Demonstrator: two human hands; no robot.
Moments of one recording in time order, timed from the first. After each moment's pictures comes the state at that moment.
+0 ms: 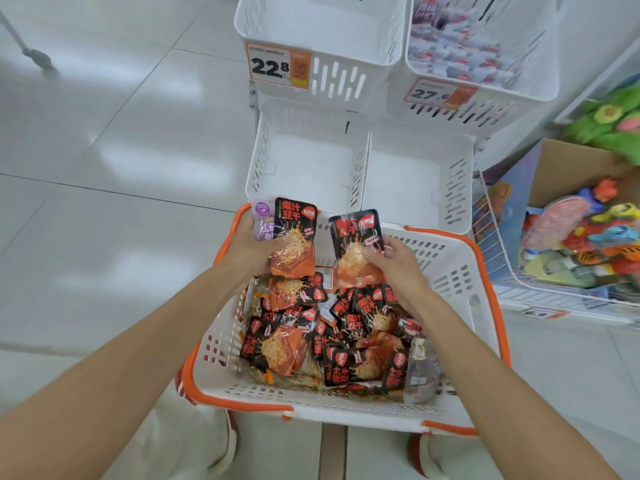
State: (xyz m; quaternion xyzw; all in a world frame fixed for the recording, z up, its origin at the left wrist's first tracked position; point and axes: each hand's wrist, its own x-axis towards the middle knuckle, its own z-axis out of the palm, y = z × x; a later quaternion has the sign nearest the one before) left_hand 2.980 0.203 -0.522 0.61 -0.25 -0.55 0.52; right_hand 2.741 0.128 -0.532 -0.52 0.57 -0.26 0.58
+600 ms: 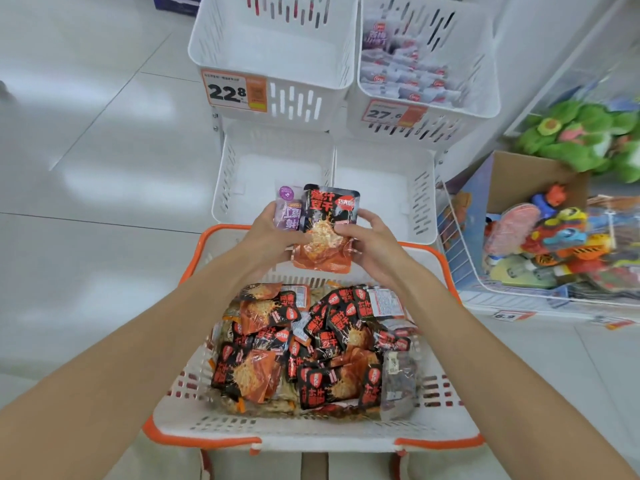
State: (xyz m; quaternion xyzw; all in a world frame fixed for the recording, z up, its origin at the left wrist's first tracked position) left_hand 2.929 0.144 -0.476 0.56 -0.30 -0.60 0.48; right_hand 2.750 0.096 -0.464 -0.41 0.51 -0.31 0.69
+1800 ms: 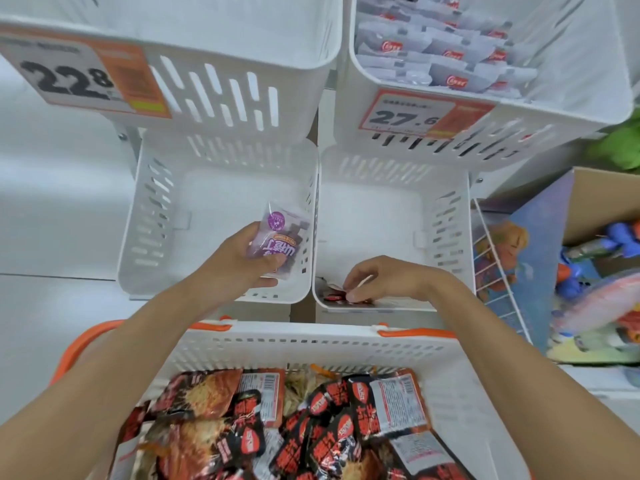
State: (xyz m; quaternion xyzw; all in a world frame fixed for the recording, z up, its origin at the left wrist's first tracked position) left_hand 2.952 -0.012 -0.554 0.60 -0.40 -0.57 0.39; right_hand 2.701 -0.119 -0.584 -0.69 0.48 0.14 0.52
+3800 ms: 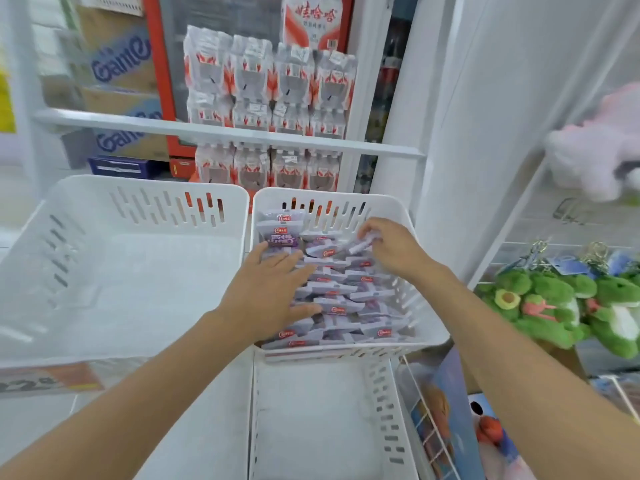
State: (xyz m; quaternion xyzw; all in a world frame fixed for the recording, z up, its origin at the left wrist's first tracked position) left_hand 2.881 -0.182 -0.349 0.60 -0.80 0.08 0.00; right_hand 2.665 -0.303 -0.335 -0.80 0.54 -0.24 0.10
